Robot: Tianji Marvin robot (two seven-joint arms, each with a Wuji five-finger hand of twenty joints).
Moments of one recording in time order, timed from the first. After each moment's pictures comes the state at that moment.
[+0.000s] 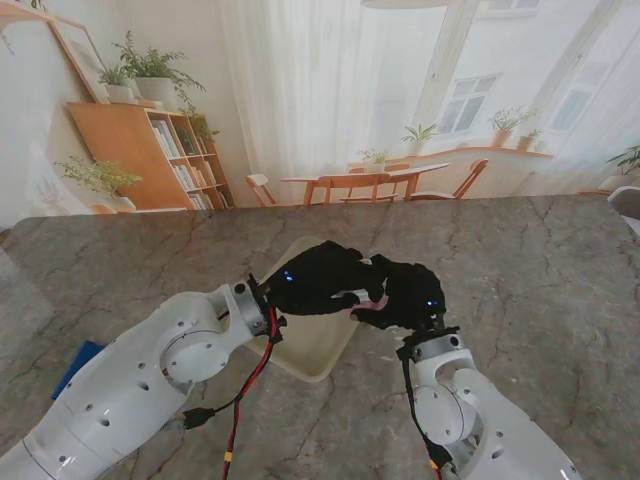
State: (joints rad) left arm 1.24 -1.09 -0.87 -1.64 0.87 -0.49 0.08; right arm -1.58 -1.15 1.10 -1.57 -0.92 0.03 -0.56; left_hand 1.11 -0.41 0.38 0.03 0.56 -0.06 0.69 0.95 0.68 -0.03 0.14 0.51 0.60 0.32 0.13 0.41 0.29 0.24 0.70 0.59; right_hand 0.32 -1.02 0.96 -0.38 0.59 -0.16 1.02 0.36 1.06 -0.04 0.58 0.60 1.02 -0.06 0.92 0.47 0.60 0.22 1.31 0.38
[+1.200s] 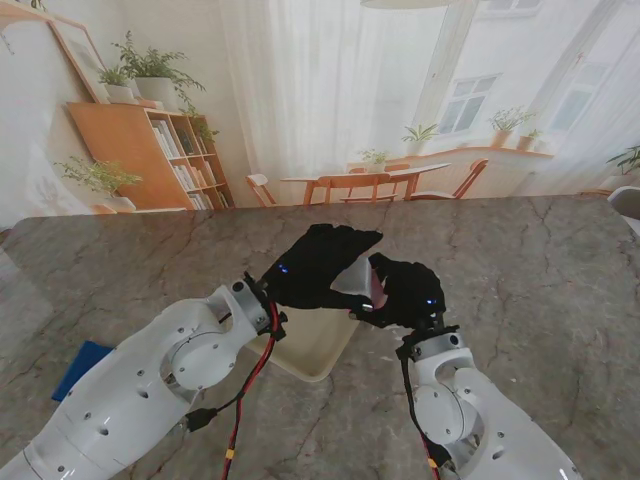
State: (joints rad) left arm 1.28 -1.10 -0.88 -1.68 0.83 -0.32 0.08; right arm -1.58 -1.15 1.11 -1.59 -0.93 0.04 -0.54; left_hand 0.67 -0.11 0.00 -0.08 0.25 0.39 0.09 0.50 0.39 0.30 0.13 0.48 0.28 0.28 0.20 0.48 0.00 0.29 0.61 0.68; right_hand 0.32 -1.02 0.95 -0.38 0.59 -0.17 1.02 0.35 1.06 -0.04 0.58 0.60 1.03 -0.07 0.90 0.47 0.60 0.21 1.31 0.38
